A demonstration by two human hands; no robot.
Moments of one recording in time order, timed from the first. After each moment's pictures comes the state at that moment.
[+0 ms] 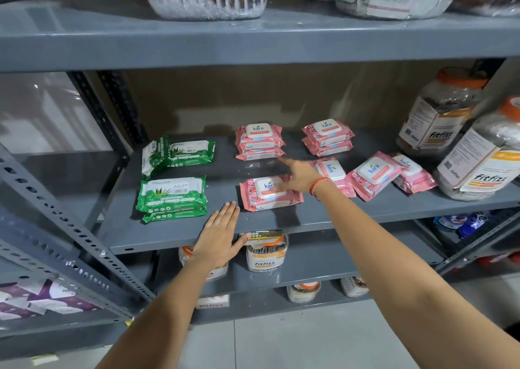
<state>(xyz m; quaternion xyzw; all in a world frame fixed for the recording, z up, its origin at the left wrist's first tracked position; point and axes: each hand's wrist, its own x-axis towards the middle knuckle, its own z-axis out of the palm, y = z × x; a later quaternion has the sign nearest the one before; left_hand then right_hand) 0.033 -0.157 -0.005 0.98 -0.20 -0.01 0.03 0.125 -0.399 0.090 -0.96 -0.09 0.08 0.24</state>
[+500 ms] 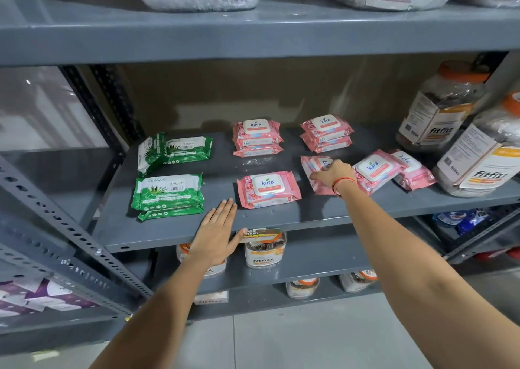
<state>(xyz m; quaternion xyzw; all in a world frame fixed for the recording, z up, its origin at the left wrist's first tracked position) 0.033 -0.158 -0.005 0.98 -0.19 -0.01 0.03 0.122 -0.463 0.075 -0.93 0.23 0.03 0.28</state>
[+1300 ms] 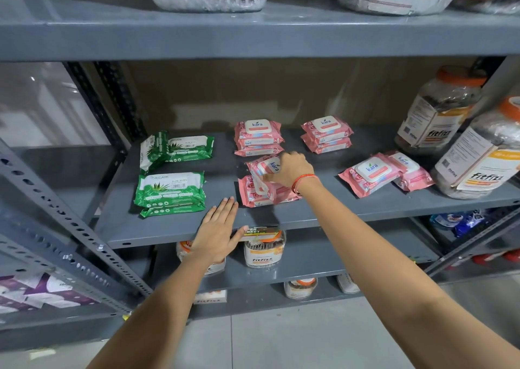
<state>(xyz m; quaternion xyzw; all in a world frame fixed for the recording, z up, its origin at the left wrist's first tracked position) 0.032 -0.160 -0.004 0.98 -0.19 -0.01 0.03 0.104 -0.361 0.114 -0.99 0.02 0.02 0.15</state>
